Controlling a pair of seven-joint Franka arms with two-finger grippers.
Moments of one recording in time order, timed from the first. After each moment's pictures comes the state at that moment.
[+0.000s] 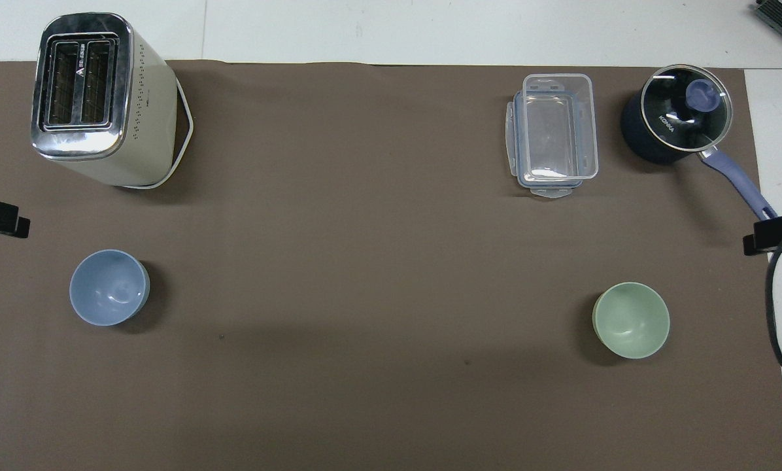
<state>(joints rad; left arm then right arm) -0.06 -0.03 0.05 -1.49 -0.02 1.45 0.08 0.09 -0.07 -0.14 -1.52 -0.02 1.41 0.03</state>
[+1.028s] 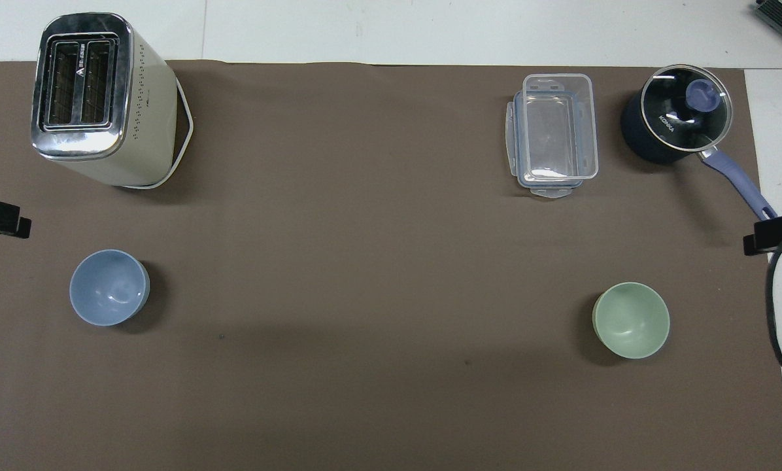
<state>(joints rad) -0.06 -0.03 0.05 -1.50 -0.02 1.45 0.08 0.09 -0.07 -0.14 -1.52 -0.02 1.41 0.03</state>
